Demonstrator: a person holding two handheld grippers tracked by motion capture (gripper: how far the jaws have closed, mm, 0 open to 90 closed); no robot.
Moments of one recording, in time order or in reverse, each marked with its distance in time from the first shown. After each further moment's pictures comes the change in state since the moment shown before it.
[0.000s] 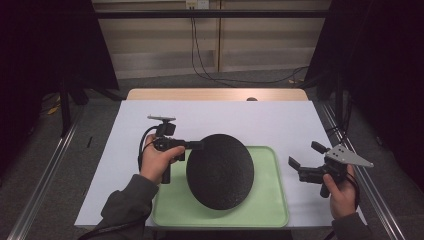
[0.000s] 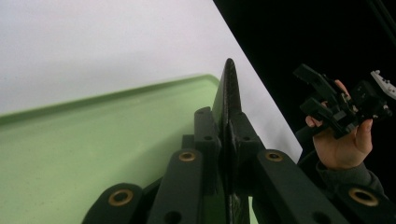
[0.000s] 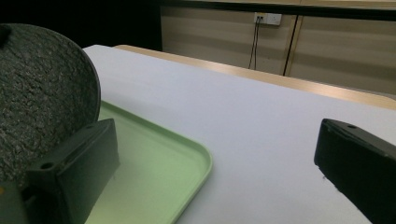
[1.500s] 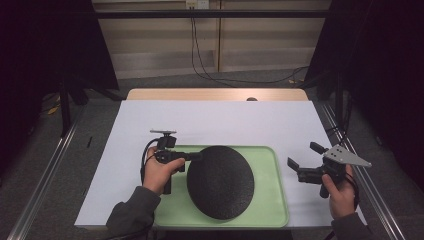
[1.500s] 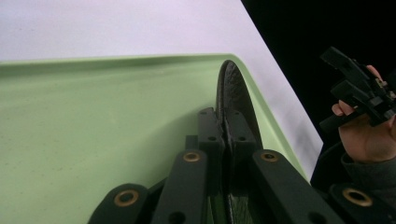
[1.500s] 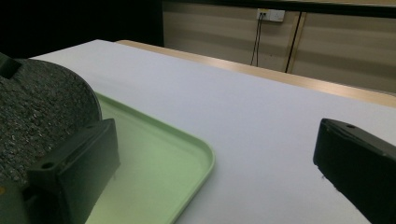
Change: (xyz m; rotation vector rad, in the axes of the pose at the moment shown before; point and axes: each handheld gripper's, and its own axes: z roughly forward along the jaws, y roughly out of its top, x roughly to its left) left arm 0.023 -0.031 0.013 -0.009 0.039 -0.024; right arm 0.002 -0.001 0.002 0.017 0.007 -0.010
